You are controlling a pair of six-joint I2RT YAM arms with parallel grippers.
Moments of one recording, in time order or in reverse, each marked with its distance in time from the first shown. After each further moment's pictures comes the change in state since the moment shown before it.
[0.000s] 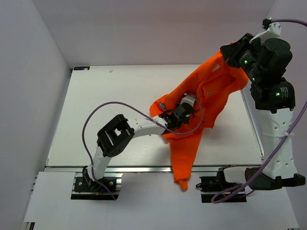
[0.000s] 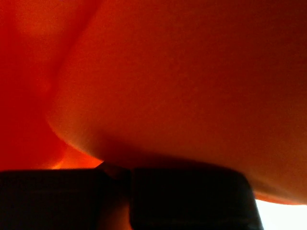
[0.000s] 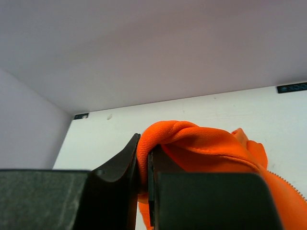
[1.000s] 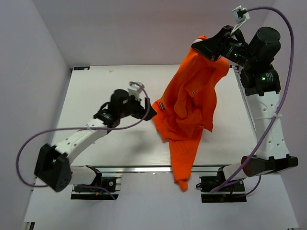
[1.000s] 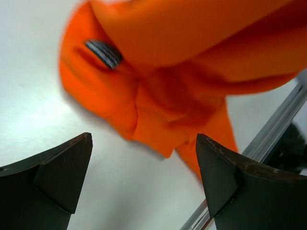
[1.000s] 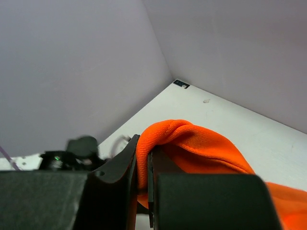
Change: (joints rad) left arm 0.490 -0.839 -0.542 -0.169 0.713 0.001; right arm -0.003 0.147 0.009 0.315 -0.702 0.035
